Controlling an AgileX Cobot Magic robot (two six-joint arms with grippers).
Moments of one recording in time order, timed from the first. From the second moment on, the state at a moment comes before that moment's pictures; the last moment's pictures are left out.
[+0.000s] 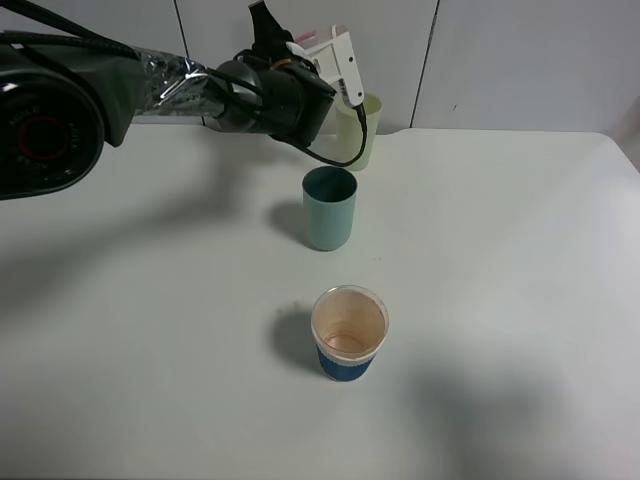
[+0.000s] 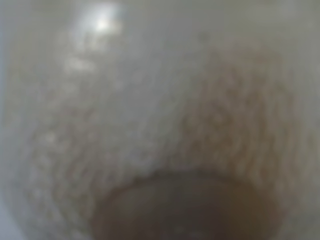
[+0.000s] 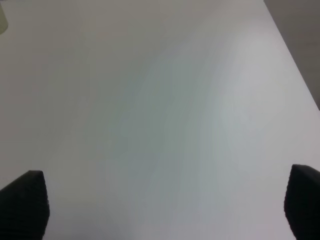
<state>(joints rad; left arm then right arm) -0.66 2.42 -1.83 -1.38 -0.97 2.33 -0.10 0.00 -0.51 0.01 1.07 -0.05</state>
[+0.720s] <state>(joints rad) -0.64 2.43 -1.83 -1.24 -0.93 2.33 -0.10 0.00 -0.51 0.01 1.07 -0.05</state>
